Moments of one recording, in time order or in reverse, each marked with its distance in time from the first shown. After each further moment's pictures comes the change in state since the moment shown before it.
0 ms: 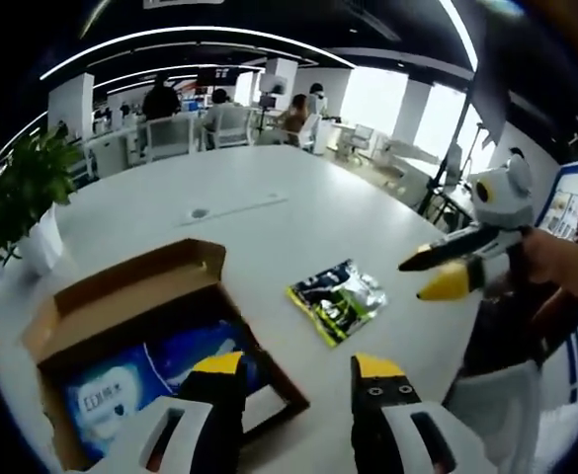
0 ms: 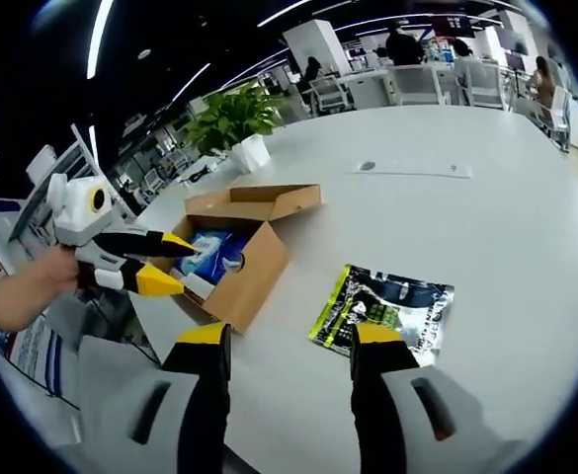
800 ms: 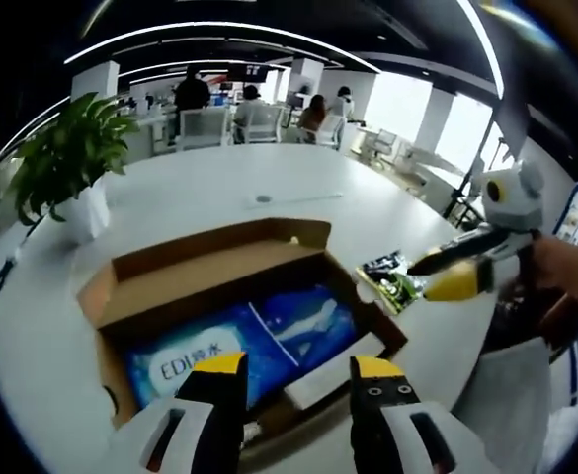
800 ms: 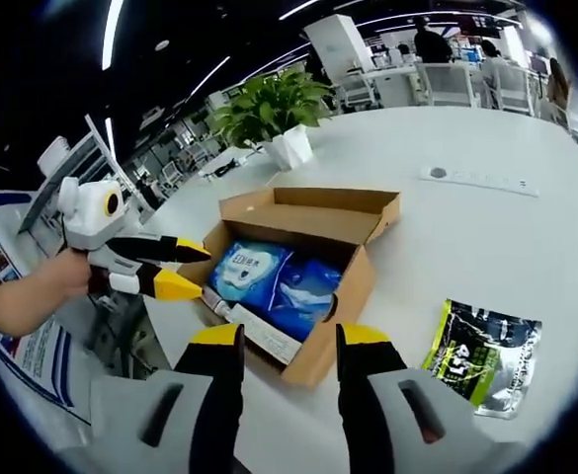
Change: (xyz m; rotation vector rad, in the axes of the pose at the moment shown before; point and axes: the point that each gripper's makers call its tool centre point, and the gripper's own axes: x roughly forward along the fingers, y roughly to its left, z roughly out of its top) left arm -0.054 0.105 -0.033 -0.065 0.002 0.053; right arm 0.095 0.097 0.022 -0.033 0.028 0.074
